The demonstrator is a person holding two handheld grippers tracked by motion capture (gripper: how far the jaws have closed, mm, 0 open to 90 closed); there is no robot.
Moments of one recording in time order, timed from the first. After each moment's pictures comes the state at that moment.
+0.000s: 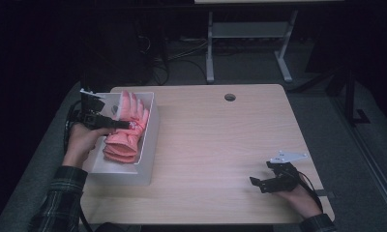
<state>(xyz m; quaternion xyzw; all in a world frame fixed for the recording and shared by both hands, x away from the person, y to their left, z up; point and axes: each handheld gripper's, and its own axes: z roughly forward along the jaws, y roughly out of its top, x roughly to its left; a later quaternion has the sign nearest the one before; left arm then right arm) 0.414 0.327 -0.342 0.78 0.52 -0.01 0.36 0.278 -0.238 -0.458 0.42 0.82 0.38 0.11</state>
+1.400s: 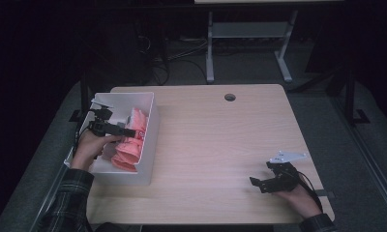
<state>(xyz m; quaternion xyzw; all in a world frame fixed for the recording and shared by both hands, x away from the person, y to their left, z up) 0.423 0.327 -0.381 0.78 0.53 -0.01 0.34 0.278 -0.238 -0.459 0.43 0.82 0.37 0.11</state>
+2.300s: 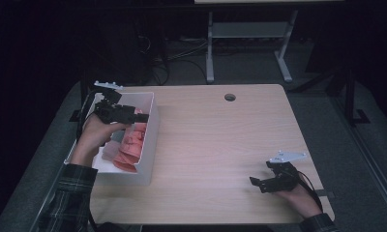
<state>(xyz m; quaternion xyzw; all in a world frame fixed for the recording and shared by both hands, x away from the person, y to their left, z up) 0.399 0.260 -0.296 0.81 0.41 0.05 0.42 0.279 -0.237 -0.458 0.42 0.82 0.38 0.11</state>
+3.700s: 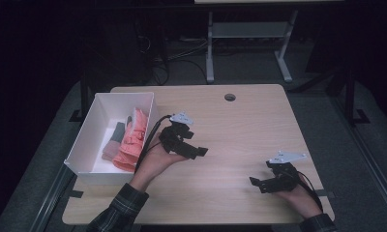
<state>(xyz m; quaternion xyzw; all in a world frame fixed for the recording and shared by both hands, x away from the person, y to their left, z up) 0.351 0.104 -0.355 0.87 0.29 0.03 0.40 0.278 -0.236 -0.458 0.42 0.82 0.37 0.12</state>
